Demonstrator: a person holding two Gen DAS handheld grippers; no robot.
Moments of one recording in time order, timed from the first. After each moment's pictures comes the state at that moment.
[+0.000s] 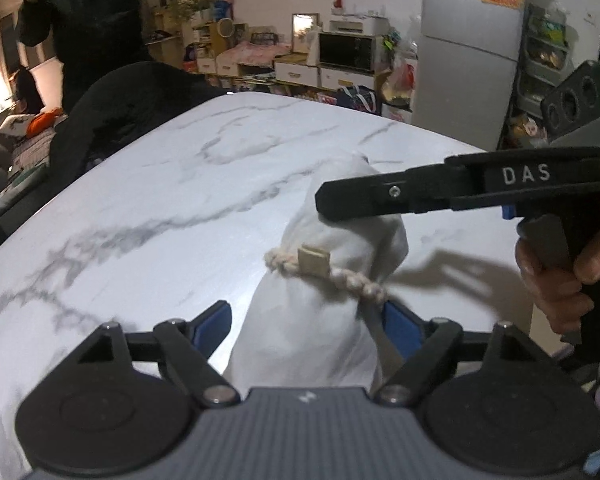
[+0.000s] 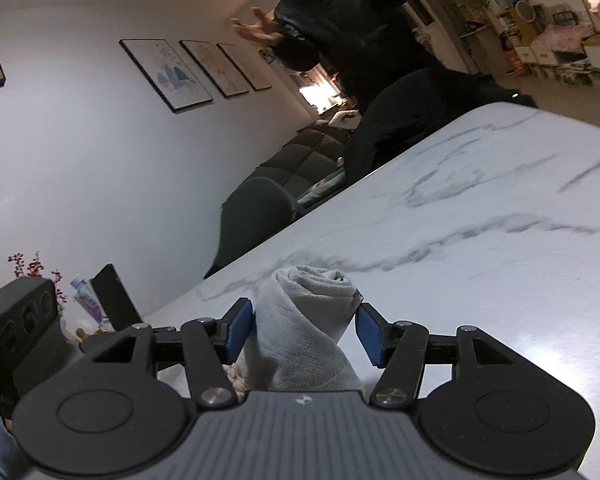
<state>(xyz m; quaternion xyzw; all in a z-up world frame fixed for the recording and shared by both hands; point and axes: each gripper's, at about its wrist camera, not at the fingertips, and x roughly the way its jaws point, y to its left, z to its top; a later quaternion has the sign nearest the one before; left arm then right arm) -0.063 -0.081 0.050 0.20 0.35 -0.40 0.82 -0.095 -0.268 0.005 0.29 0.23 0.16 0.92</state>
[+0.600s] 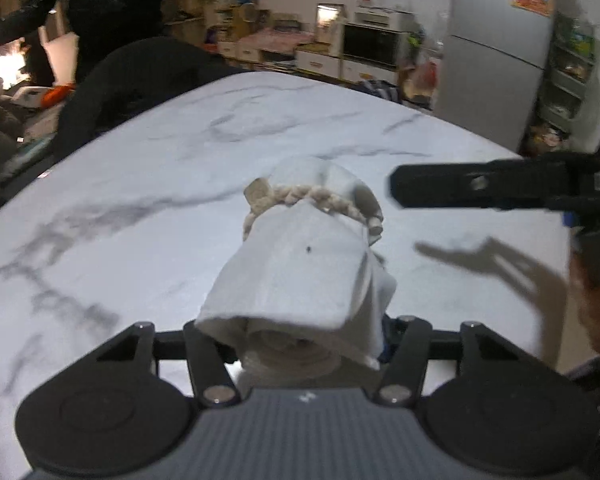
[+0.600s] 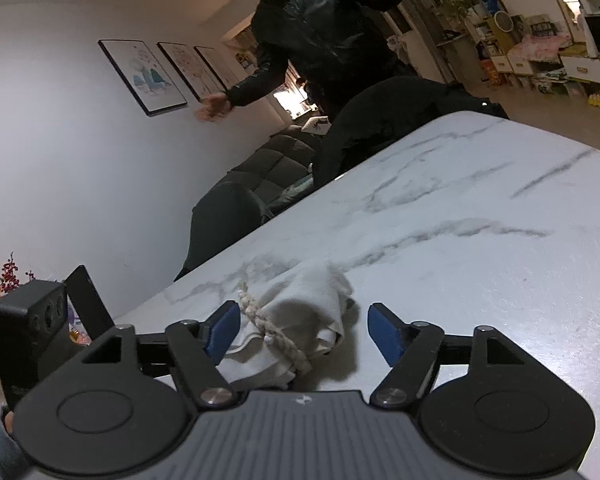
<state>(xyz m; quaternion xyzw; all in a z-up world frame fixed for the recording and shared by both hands) -0.044 -0.086 0.023 0.17 0.37 -0.36 0.84 -0.104 -0.279 0.002 0.27 0.24 0.13 0.92</state>
